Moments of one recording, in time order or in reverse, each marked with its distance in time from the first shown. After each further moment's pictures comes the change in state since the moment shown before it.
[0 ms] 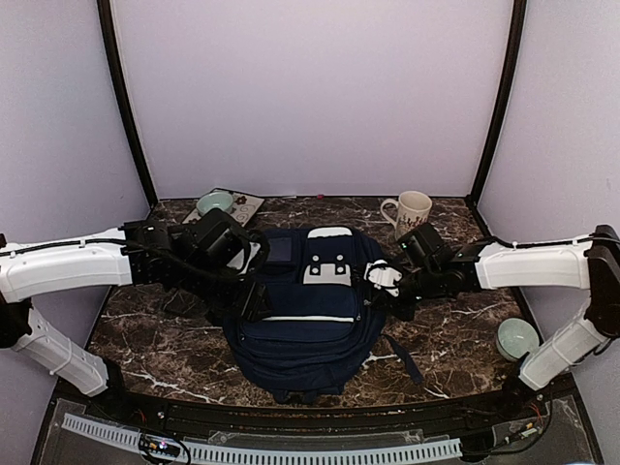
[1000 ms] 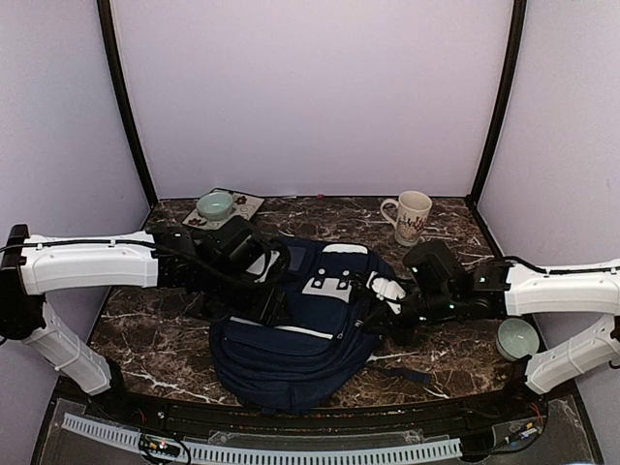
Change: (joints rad) left arm 0.000 0.104 -0.009 0.113 0.081 -0.009; right arm 0.224 -0.230 -0.093 0.006 0.003 0.426
